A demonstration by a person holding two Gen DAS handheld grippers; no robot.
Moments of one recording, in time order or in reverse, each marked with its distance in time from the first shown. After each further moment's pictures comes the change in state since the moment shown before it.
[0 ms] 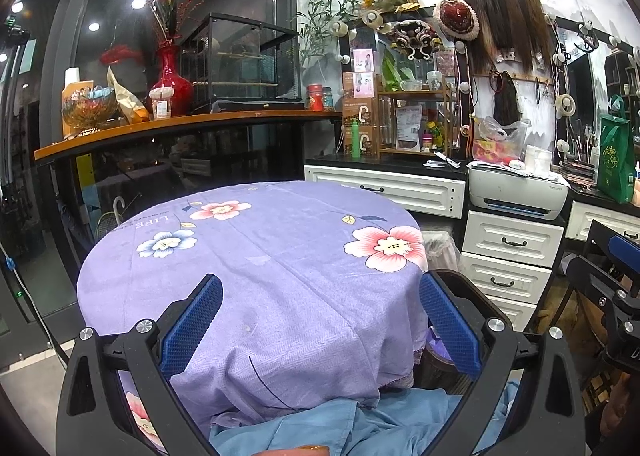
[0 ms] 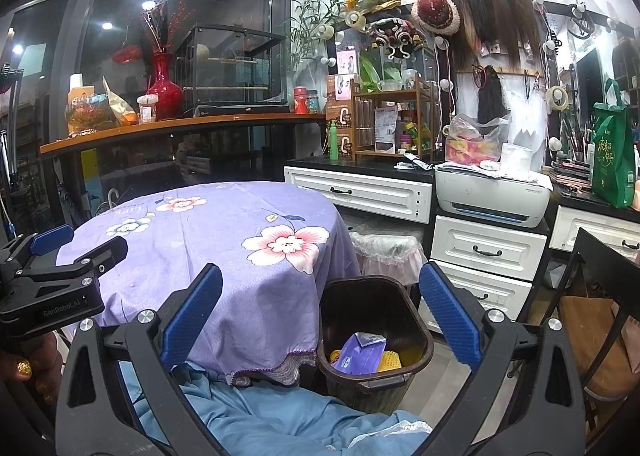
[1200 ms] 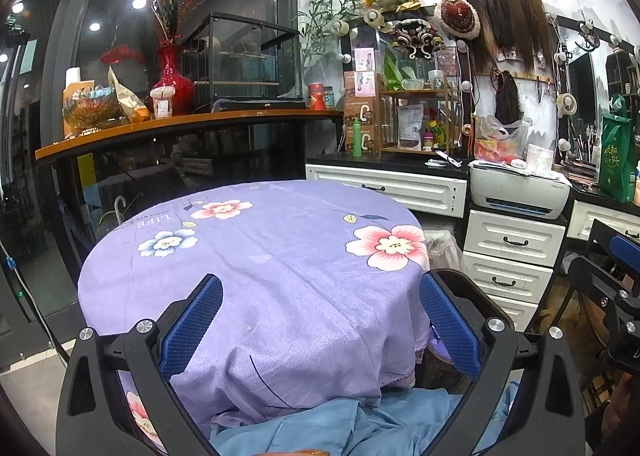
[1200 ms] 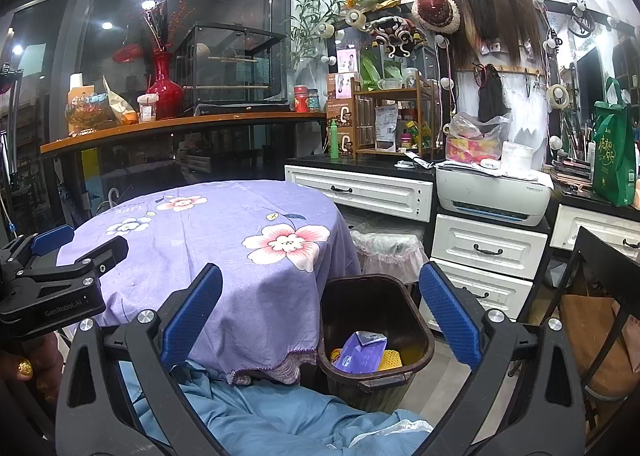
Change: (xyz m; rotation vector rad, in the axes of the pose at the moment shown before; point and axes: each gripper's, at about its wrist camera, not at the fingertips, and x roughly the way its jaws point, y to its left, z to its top) left arm -0.001 -0.001 -0.002 0.002 0.002 0.009; right arm 0.001 -0.001 0.001 0.002 0.006 0.003
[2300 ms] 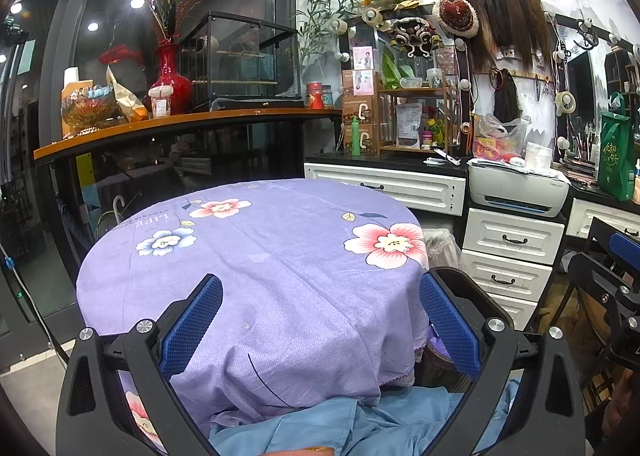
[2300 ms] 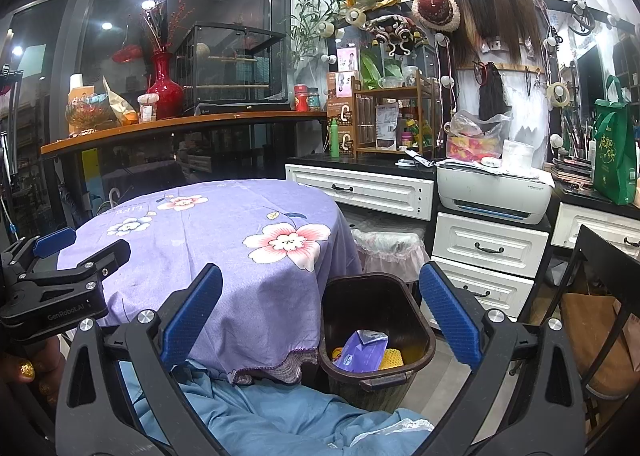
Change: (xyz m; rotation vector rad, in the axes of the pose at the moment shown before) left arm 0.002 -0.002 0.001 0.005 0.006 -0.004; right arm 0.001 0.000 0.003 0.001 0.004 0.001
